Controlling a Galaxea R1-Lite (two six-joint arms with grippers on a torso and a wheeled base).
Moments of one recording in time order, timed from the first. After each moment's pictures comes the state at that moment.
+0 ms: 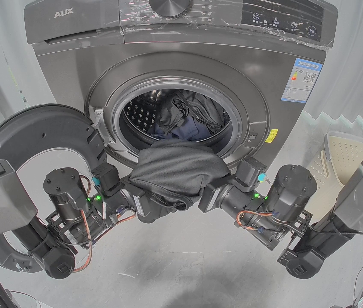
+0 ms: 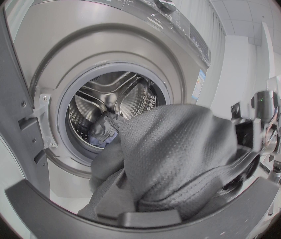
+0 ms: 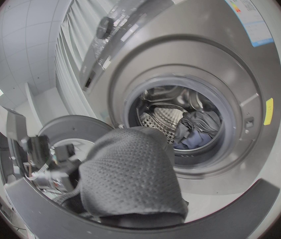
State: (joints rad) left arm -0.53 1.96 -0.47 -1.55 -0.08 -0.06; right arm 0.81 2.03 -0.70 -1.48 -0.15 0.24
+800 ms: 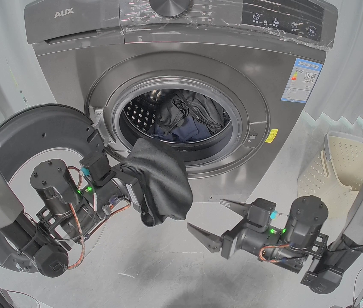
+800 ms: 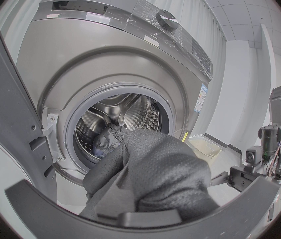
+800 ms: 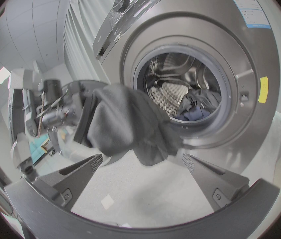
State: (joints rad) left arm -0.54 1.89 -0.48 -1.55 -0.04 -0.06; right arm 0.80 1.99 -0.40 -1.52 0.00 0.14
